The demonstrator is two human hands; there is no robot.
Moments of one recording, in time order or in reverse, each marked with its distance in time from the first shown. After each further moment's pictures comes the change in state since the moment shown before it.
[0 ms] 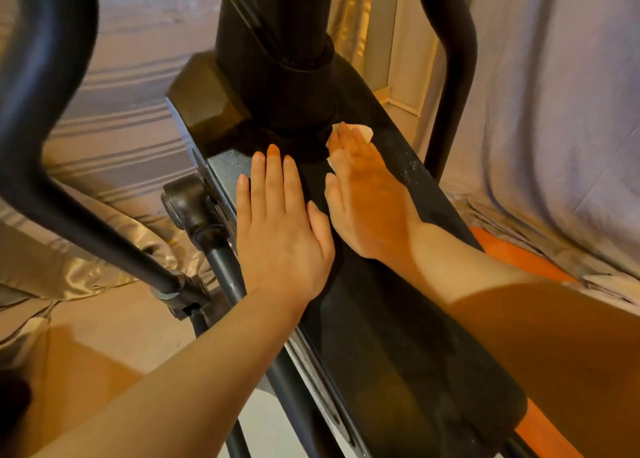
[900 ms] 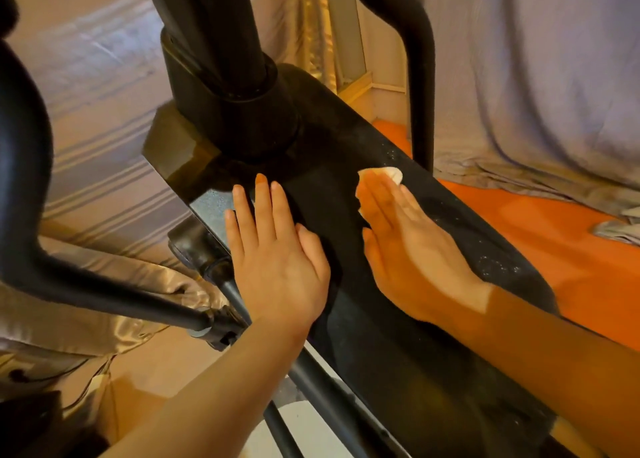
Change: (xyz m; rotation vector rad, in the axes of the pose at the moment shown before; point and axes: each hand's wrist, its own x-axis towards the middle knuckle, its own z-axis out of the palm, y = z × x) left_hand -0.002 -0.001 -0.001 0.023 -0.030 0.075; right_hand -0.078 0.018 -0.002 0.097 -0.011 0.217
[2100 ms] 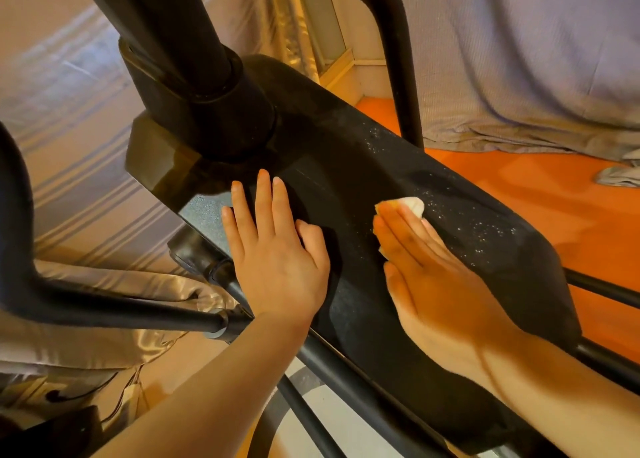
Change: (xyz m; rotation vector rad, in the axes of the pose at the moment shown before) left_hand 0.000 -0.001 -0.003 -0.036 -0.043 0.080; right_hand -0.062 -0.021 -0.005 0.011 0.020 0.099
